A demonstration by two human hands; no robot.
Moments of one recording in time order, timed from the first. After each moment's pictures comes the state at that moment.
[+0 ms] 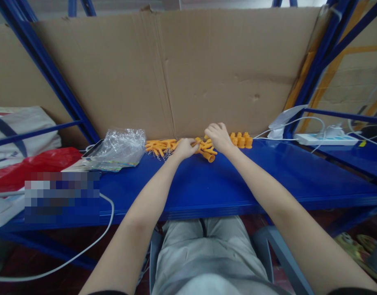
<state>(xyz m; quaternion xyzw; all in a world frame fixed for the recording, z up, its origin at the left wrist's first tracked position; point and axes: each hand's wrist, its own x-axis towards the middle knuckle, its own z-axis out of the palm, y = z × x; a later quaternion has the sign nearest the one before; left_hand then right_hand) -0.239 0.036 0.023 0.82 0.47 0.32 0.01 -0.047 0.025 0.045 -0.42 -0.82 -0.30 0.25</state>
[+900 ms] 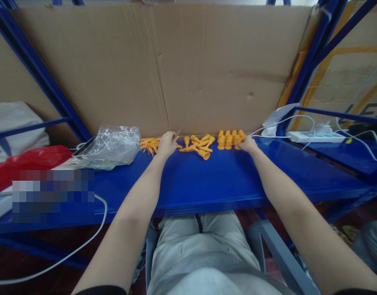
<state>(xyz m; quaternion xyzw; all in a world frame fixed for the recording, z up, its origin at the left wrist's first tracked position) -0.284 0.060 0.009 0.73 0.54 0.40 -0.10 0.083 0.047 0.001 -0.78 -0.57 0.04 0.25</state>
